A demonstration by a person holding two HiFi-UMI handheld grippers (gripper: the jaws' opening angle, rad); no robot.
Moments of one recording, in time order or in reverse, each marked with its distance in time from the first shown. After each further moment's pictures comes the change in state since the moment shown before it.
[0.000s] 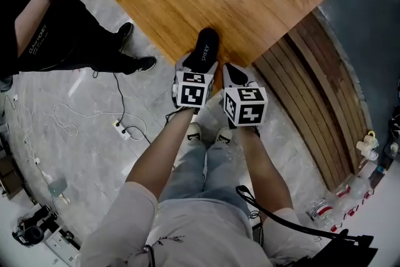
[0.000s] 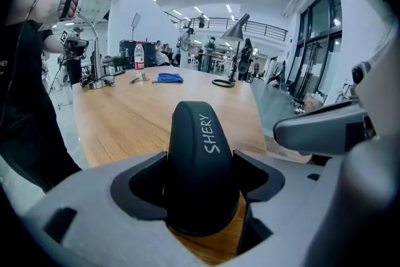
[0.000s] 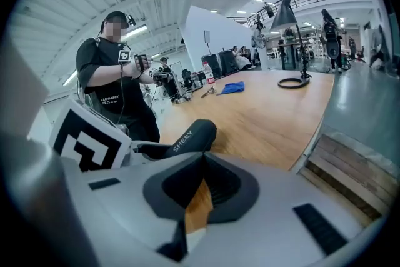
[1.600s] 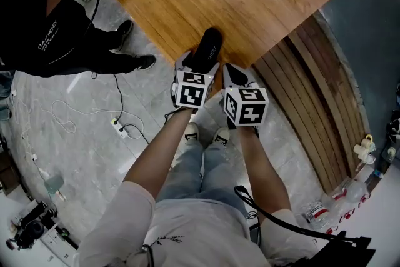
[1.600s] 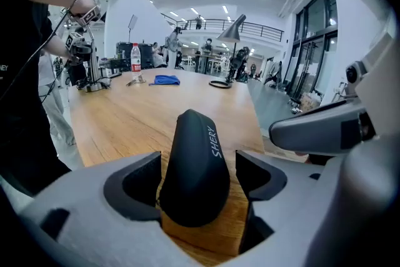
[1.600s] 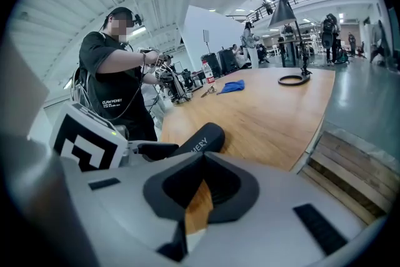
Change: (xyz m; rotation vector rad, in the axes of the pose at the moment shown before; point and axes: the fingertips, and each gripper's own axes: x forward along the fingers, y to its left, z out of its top) left arm 0.004 -0.003 0.003 0.024 -0.014 -0.019; right arm 0.003 -0.003 0.000 0.023 0.005 0.017
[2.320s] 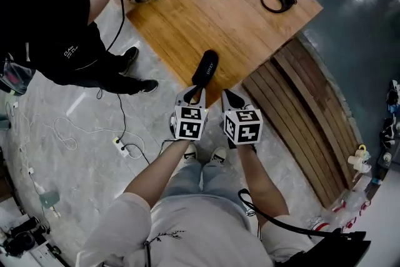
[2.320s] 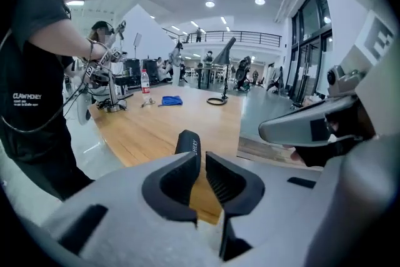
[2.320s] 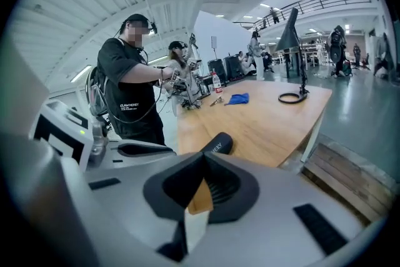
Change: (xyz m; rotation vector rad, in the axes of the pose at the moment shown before) left arm -0.123 -0.037 0.007 0.019 -0.098 0.057; right arm -0.094 0.046 0.012 -0.076 -0.034 0.002
